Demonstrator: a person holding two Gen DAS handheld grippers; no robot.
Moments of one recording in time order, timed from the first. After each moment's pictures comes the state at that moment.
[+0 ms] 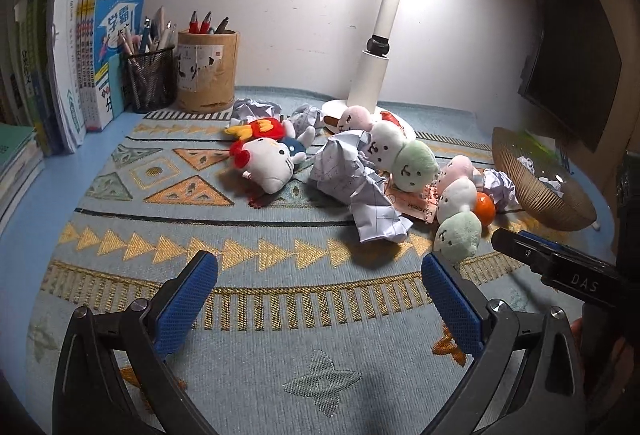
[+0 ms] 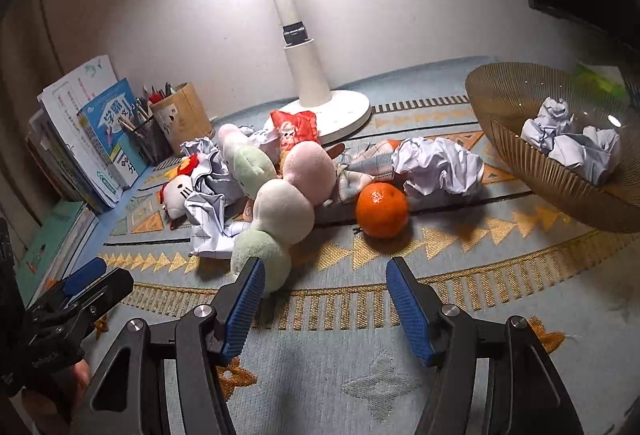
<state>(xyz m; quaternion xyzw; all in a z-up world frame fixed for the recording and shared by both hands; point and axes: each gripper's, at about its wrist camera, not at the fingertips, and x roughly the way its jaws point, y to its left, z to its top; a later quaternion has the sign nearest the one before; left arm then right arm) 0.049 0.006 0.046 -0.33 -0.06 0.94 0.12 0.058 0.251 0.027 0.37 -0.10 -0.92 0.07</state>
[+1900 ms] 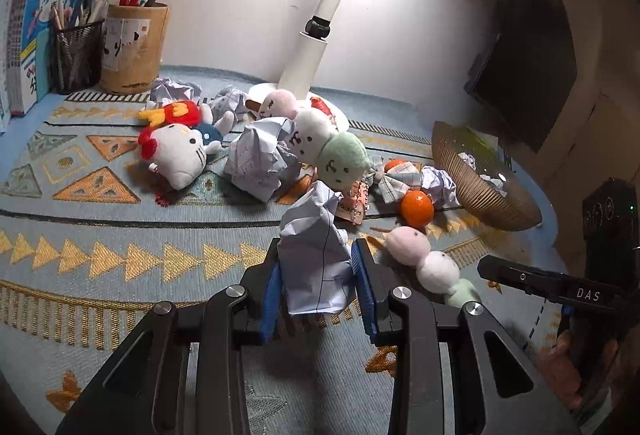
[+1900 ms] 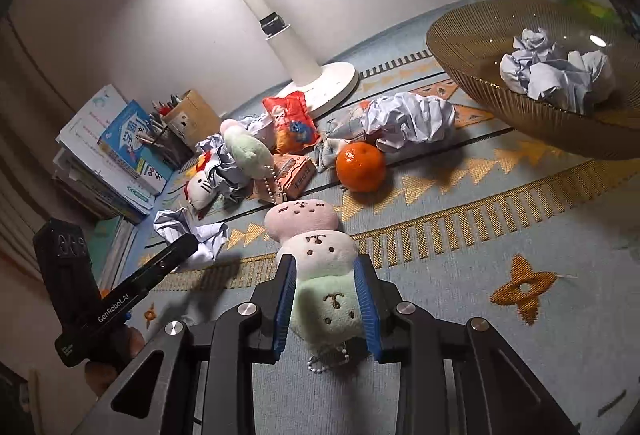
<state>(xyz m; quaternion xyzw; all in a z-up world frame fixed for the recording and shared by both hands) 0.031 0.029 0.038 -0.35 -0.10 0.90 0.24 0.080 0.291 0.035 0.41 -0.19 -0.88 0.11</state>
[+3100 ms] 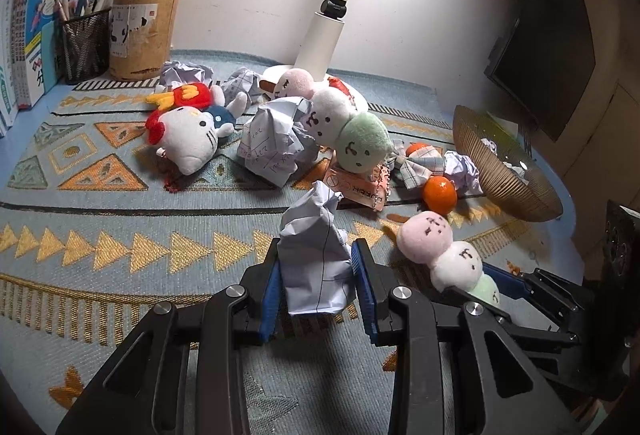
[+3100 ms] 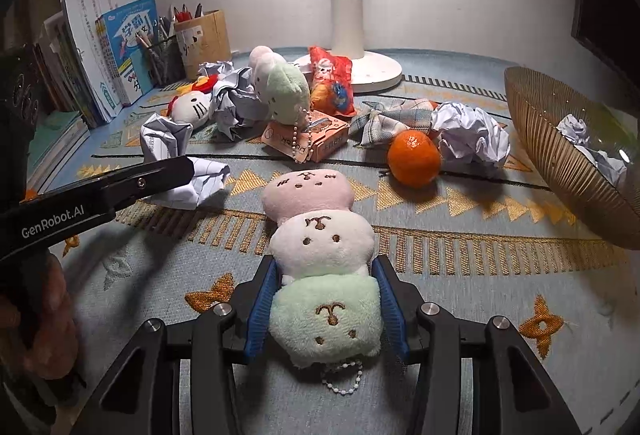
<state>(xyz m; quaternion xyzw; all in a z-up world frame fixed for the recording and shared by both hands) 0.021 0.035 0.029 -0.38 -0.09 0.90 0.21 0.079 0.219 0.009 0.41 0.02 -0.91 0.08</state>
